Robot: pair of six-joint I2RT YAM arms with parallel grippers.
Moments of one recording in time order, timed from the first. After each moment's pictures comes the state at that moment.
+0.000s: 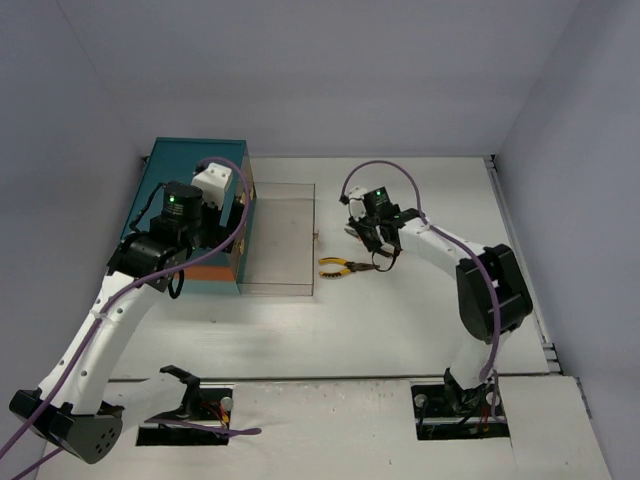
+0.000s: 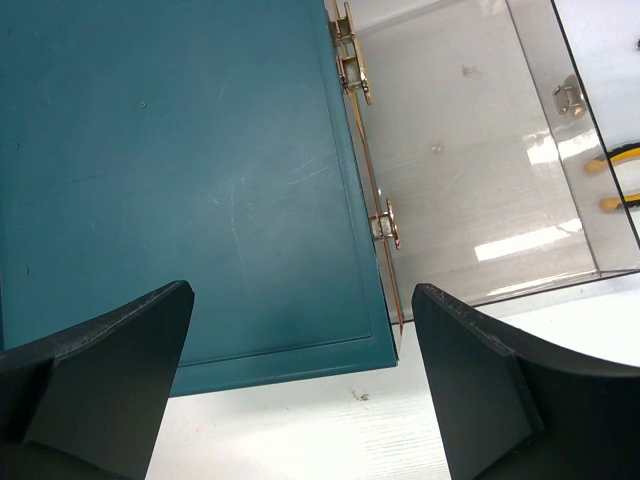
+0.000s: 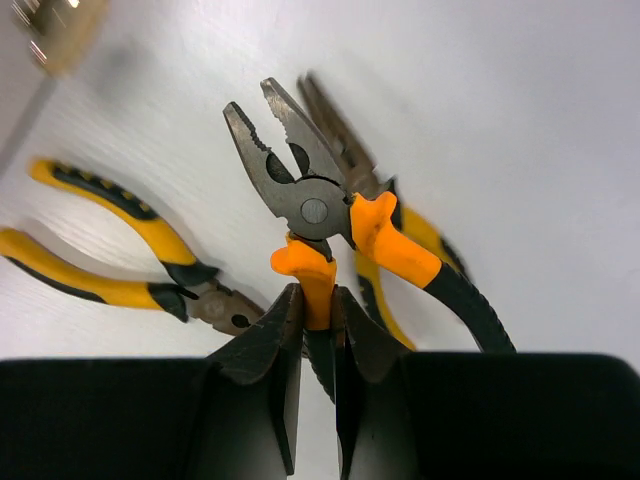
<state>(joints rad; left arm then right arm) -0.39 1.08 1.30 -0.80 -0.25 0.09 0.47 1.76 1.18 -0.34 0.03 -0.21</state>
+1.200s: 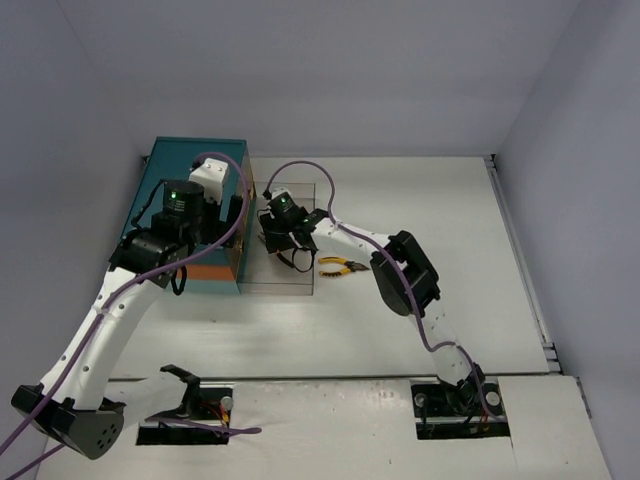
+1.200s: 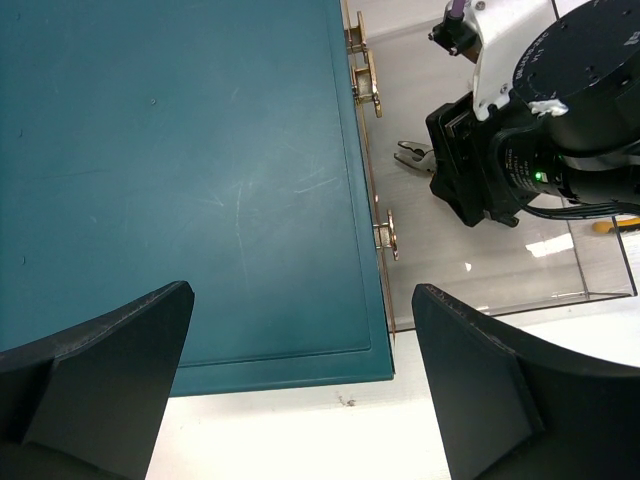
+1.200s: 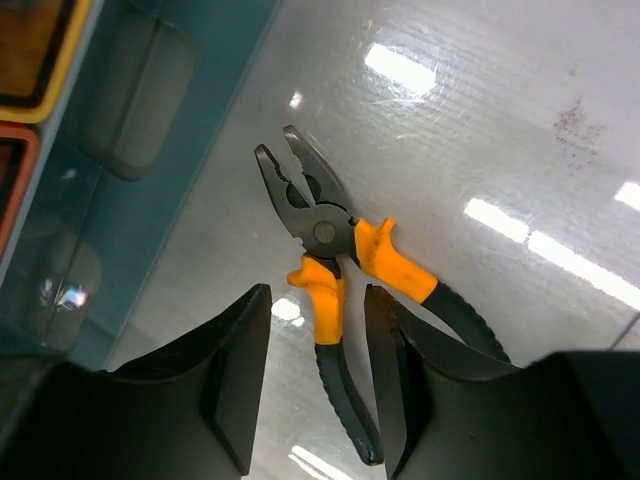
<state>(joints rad) -0.39 1.10 1.32 -0.80 -0.28 0.03 0.81 2.32 1.82 -0.33 0.02 0.40</state>
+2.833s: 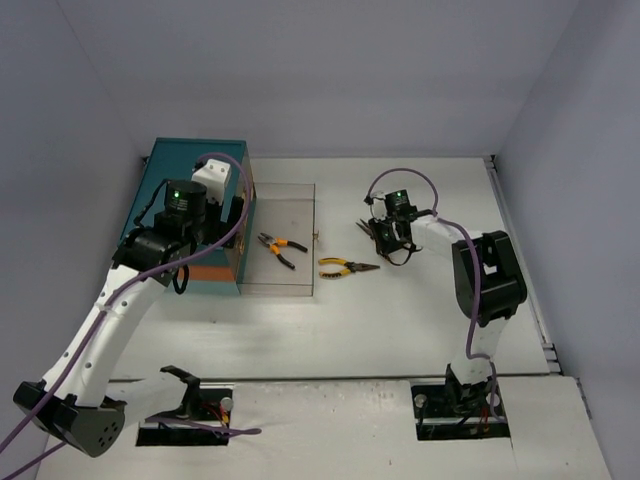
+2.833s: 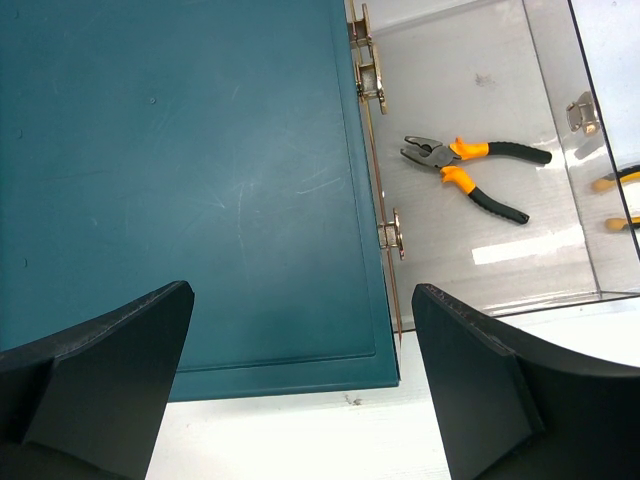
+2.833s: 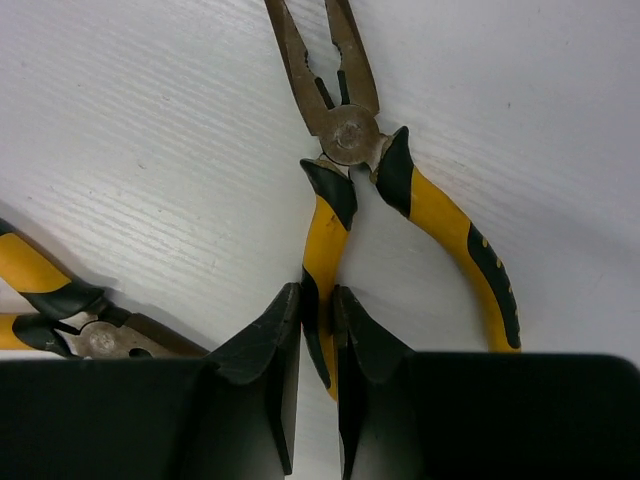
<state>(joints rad) -0.39 1.12 1.32 -0.80 -0.29 0.04 0.30 1.88 1.15 -0.29 -0.11 -0.11</state>
